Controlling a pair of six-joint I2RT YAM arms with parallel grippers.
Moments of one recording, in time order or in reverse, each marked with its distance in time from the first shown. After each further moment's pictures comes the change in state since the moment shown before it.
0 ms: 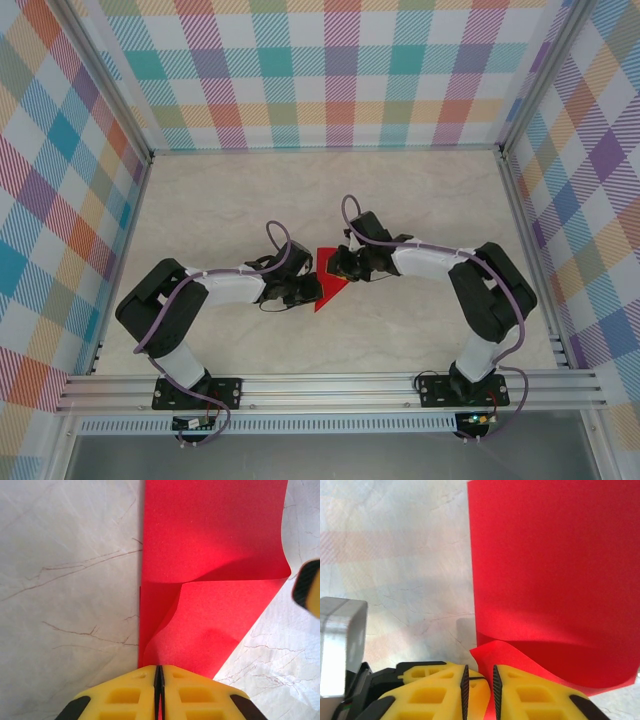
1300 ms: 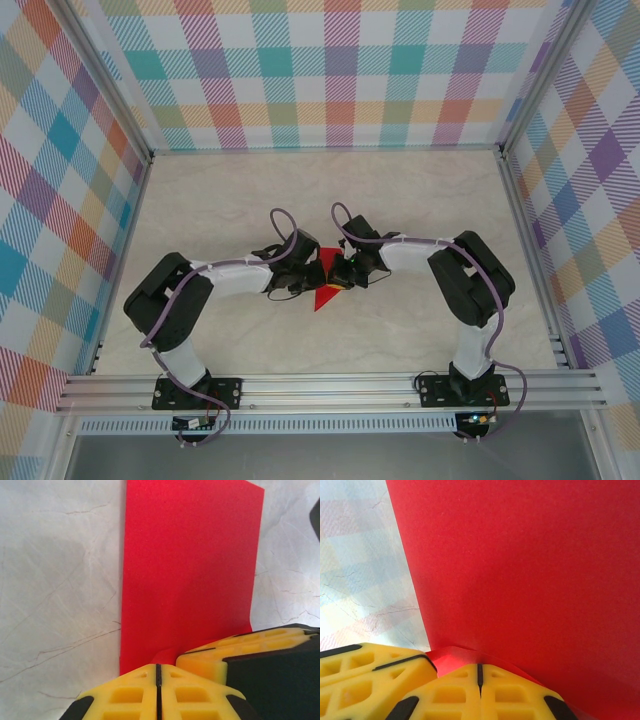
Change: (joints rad) left arm 0.000 0.057 0.130 -0.053 -0.107 0.001; right arm 0.006 0.145 0.079 -0.106 -0.046 -0.035
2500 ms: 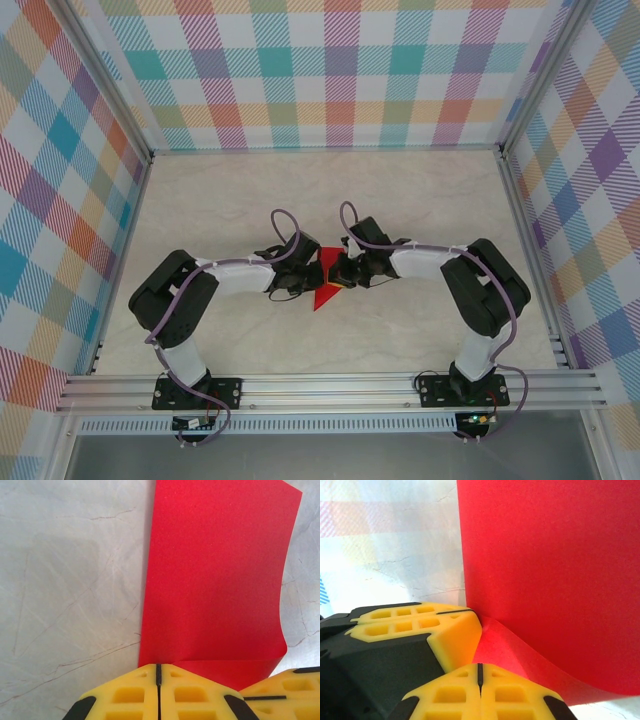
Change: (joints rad) left arm 0.000 0.026 -0.003 0.003 -0.046 0.000; right arm -0.021 -0.101 -0.121 0.167 -0.072 0.003
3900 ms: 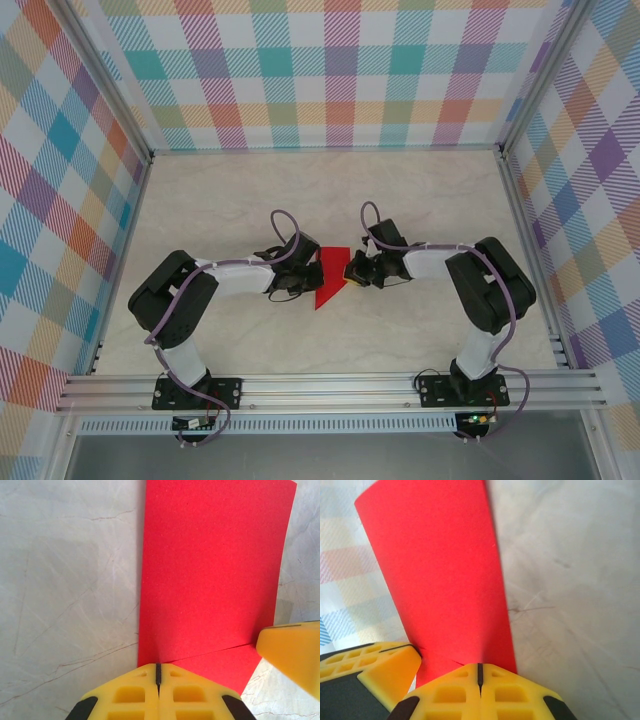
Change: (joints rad) left arm 0.000 -0.001 -0.006 0.007 -0.004 0.000; right arm -0.116 -0.004 -0.092 0.078 0.031 0.052
